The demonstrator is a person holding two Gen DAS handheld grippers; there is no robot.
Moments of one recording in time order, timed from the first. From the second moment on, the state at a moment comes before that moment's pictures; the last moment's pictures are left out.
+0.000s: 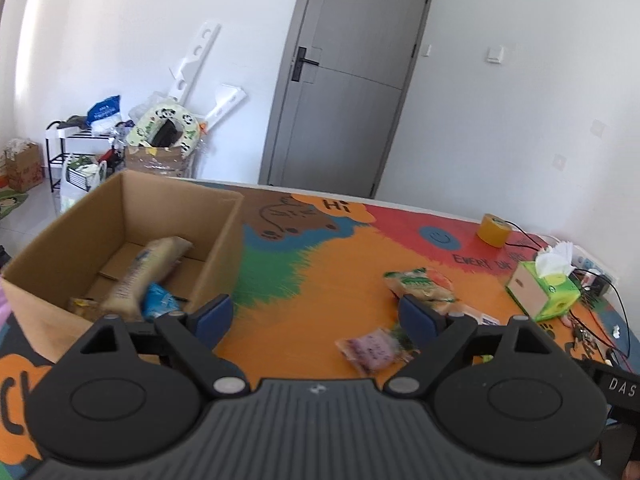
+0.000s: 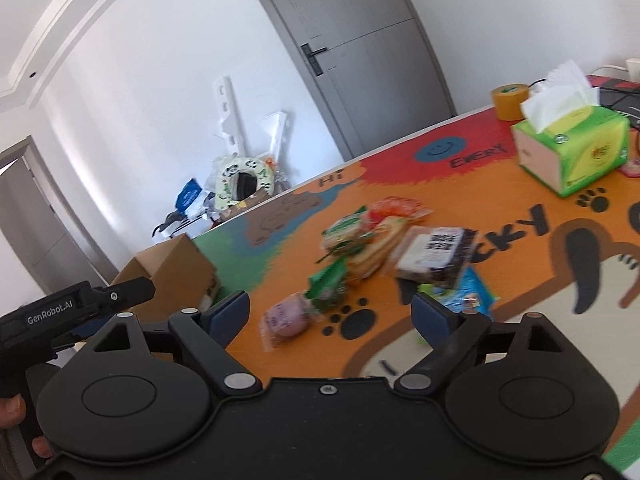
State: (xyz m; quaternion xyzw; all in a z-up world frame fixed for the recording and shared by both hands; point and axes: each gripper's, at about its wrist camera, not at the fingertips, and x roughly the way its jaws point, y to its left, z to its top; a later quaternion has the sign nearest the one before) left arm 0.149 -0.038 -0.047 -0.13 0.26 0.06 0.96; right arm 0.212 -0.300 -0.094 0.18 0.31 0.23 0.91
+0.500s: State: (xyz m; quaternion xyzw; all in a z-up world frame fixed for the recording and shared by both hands) left arm 0.186 -0.068 -0.078 -0.12 0.29 0.02 0.95; right arm 0.234 -0.329 -0.118 0.18 0.33 0.18 0.91
